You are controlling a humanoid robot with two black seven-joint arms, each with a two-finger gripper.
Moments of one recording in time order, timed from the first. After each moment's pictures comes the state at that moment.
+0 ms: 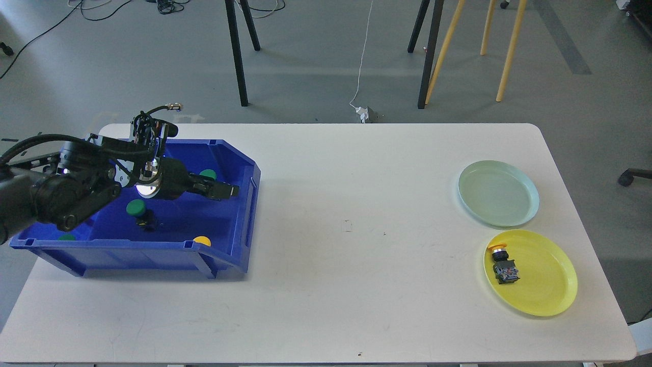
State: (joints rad) left arm -1.01 0.47 -0.09 -0.67 1.58 -0.47 -0.49; right arm 1.12 -0.95 0.58 0.86 -1.31 0.11 0.49
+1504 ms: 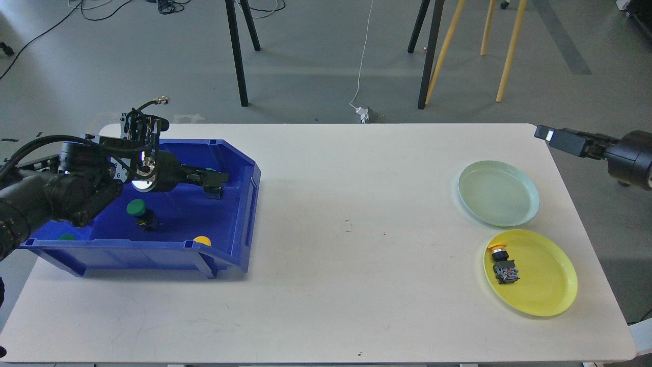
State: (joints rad) left arm -1.00 0.39 -0.08 -0.46 1.56 -0.39 -0.49; right arm 0.86 -1.00 0.25 1.06 -1.30 0.11 0.49
